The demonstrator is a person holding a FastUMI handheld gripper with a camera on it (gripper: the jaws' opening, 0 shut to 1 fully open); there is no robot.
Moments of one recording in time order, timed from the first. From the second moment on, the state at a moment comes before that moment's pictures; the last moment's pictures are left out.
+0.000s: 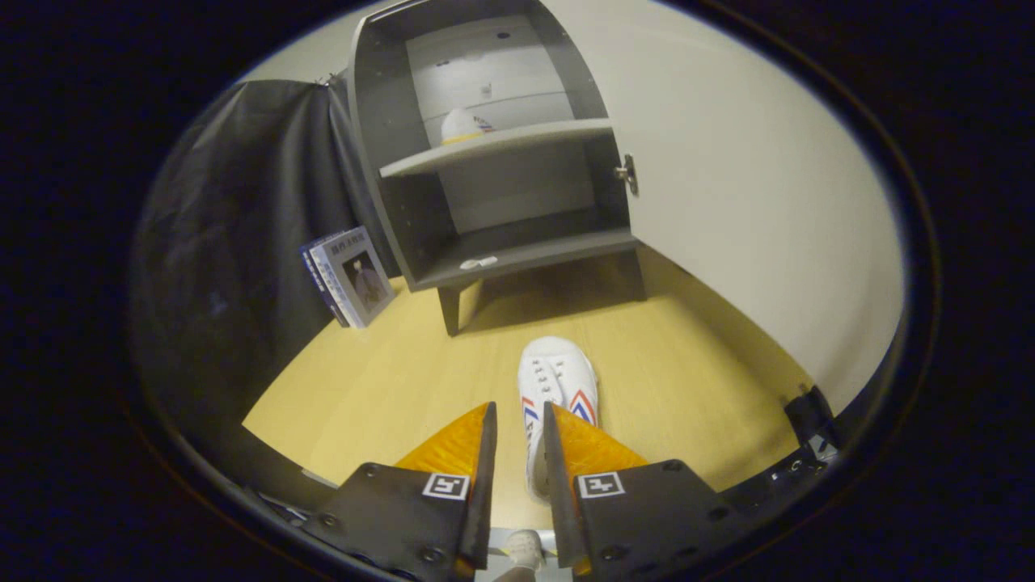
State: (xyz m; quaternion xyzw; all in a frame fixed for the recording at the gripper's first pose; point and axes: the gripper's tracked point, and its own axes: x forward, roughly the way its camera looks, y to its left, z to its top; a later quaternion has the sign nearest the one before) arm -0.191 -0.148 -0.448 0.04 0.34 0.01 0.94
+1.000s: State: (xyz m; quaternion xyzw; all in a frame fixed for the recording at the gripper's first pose) arm -0.139 -0.143 -0.539 -0.01 0.37 0.01 0.93
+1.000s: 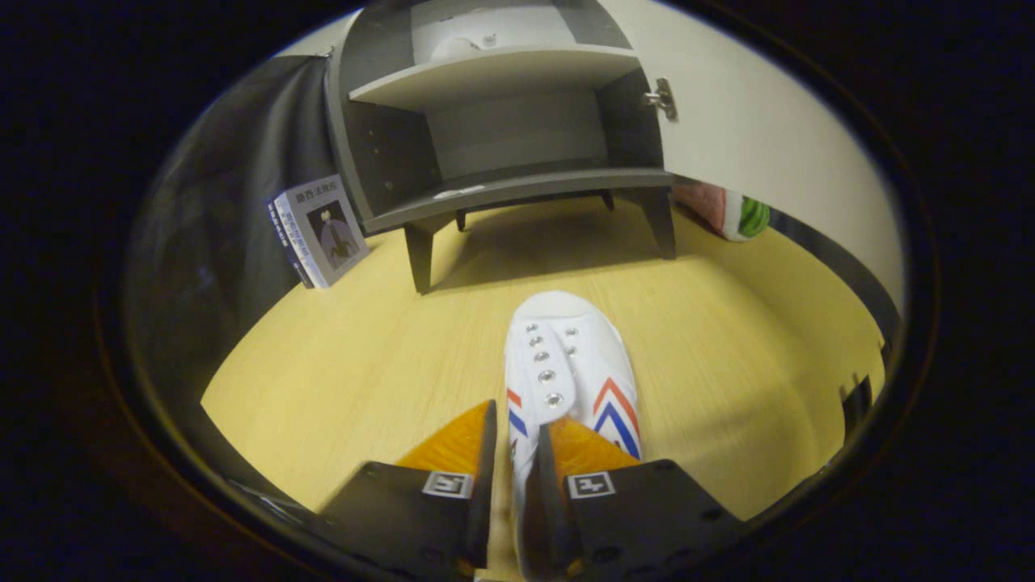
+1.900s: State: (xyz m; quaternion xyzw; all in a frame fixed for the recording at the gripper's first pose) arm -0.102 -0.138 -0.443 -0.02 0.32 0.01 0.95
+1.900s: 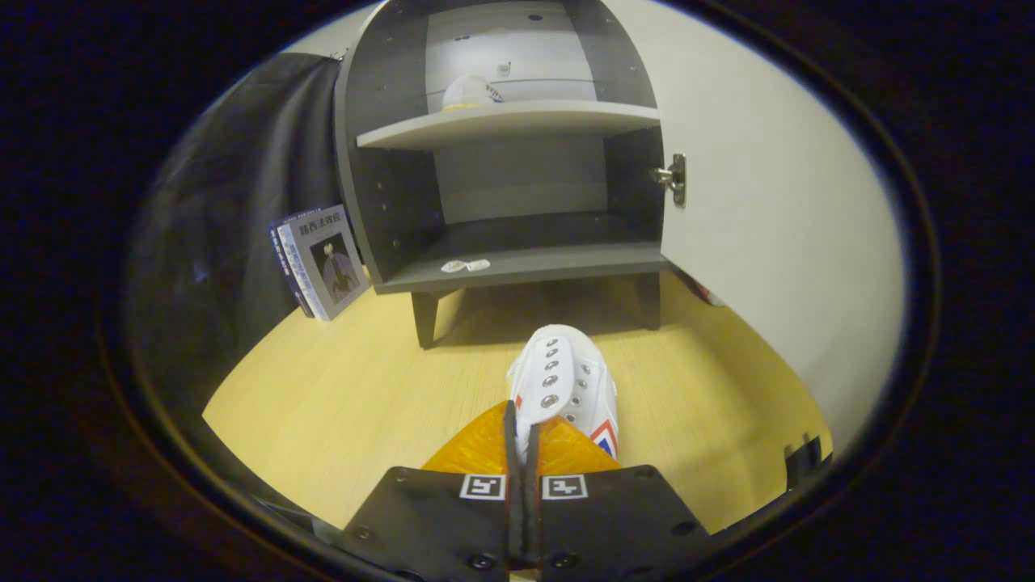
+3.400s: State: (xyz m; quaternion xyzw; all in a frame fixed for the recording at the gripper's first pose) arm 0.122 -0.113 -0.165 -0.03 0.09 -0.02 1.00
